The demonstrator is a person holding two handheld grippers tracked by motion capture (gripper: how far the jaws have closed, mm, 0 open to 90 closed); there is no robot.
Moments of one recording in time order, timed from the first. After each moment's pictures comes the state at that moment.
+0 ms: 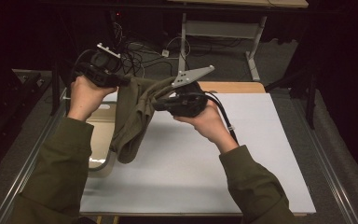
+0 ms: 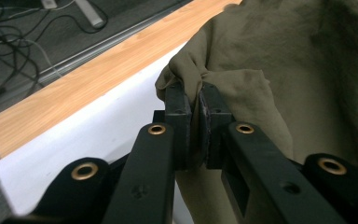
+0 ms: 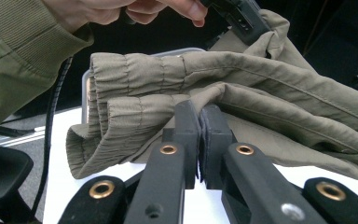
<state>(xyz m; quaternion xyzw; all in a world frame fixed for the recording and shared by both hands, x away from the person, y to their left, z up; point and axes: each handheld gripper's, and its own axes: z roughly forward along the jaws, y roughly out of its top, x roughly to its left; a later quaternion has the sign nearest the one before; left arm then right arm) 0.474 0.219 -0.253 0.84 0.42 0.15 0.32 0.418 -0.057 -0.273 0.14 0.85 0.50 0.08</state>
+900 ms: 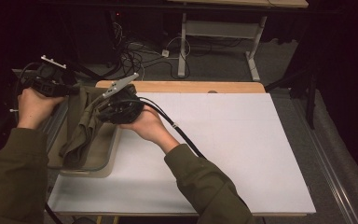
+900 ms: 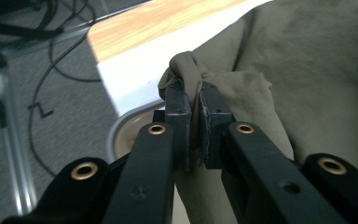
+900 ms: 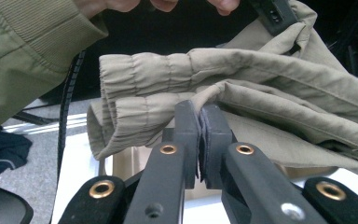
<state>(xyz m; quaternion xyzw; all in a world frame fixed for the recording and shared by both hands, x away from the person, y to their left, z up) 0.471 0.356 -0.297 0.80 0.51 0.17 0.26 0.423 0.090 -0.308 0.09 0.87 0.47 0.03</state>
